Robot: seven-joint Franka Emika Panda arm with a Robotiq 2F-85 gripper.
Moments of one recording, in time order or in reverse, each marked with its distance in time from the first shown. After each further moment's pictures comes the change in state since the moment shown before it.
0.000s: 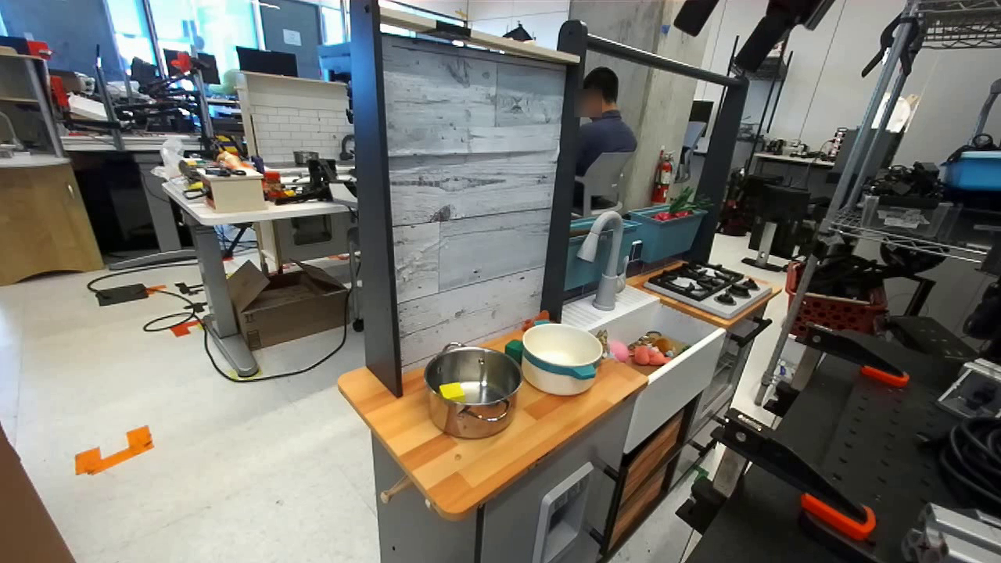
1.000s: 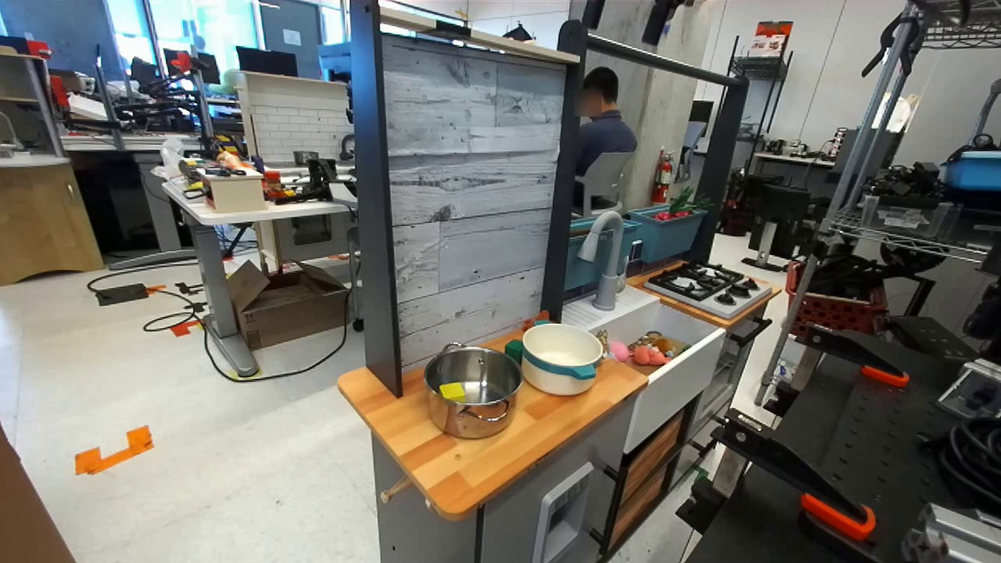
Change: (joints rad) arm -0.090 0.459 -0.069 0.648 -0.228 -0.369 0.056
